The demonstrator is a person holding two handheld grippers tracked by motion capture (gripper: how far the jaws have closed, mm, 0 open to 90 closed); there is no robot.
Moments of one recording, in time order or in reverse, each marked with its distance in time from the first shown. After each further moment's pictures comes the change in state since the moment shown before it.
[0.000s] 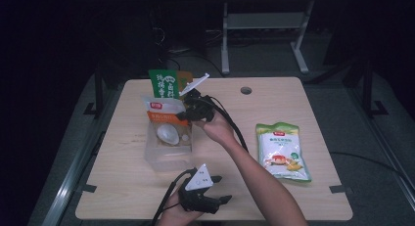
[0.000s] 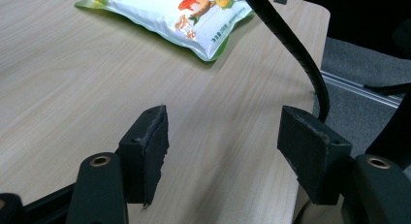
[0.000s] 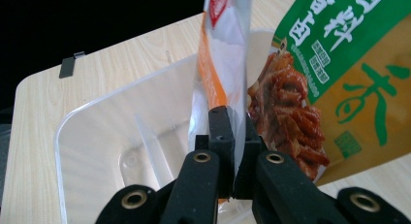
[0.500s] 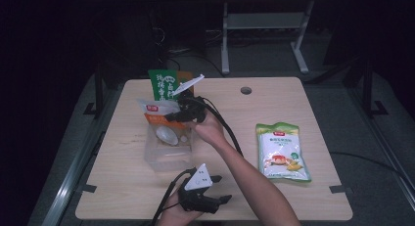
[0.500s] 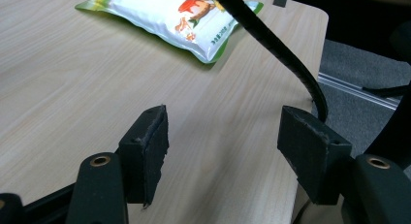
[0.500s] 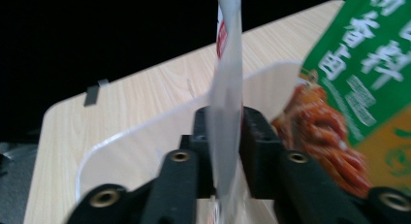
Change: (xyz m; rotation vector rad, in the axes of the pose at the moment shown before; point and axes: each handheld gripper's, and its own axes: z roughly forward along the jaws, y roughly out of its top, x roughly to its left) left arm 0.000 0.001 0.000 -0.006 -0.003 0.002; right arm 0.006 0.009 0.015 -0.083 0.074 0.026
